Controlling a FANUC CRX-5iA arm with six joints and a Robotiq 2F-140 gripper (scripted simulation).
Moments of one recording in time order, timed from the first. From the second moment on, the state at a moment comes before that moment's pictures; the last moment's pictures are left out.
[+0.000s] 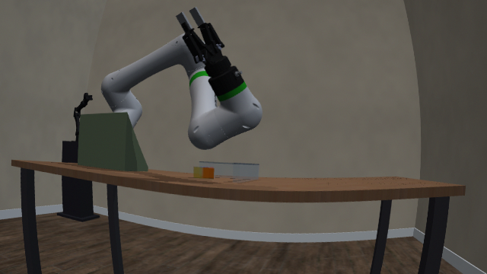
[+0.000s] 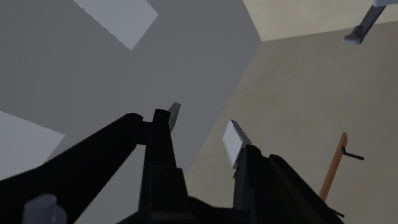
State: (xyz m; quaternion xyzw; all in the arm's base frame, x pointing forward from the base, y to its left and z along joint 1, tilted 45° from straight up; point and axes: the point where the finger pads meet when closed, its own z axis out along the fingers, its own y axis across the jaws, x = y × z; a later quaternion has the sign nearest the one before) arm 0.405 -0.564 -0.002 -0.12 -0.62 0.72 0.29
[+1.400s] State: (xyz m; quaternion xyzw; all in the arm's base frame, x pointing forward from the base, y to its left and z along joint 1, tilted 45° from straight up) arm 0.244 -0.491 -0.040 -0.62 -0.49 0.59 0.16
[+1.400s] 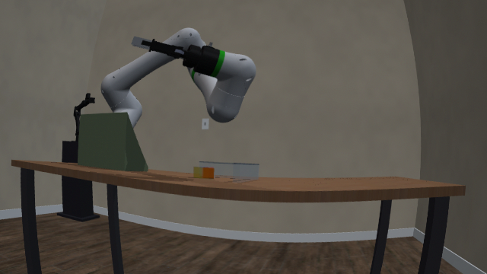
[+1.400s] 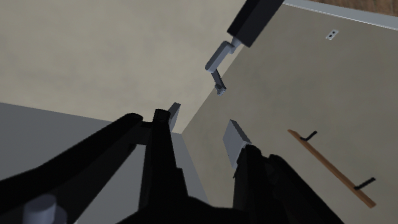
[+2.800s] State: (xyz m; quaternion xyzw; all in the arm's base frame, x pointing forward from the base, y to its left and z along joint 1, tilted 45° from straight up) arm 0.337 -0.153 -0.101 -0.87 0.36 0.24 0.22
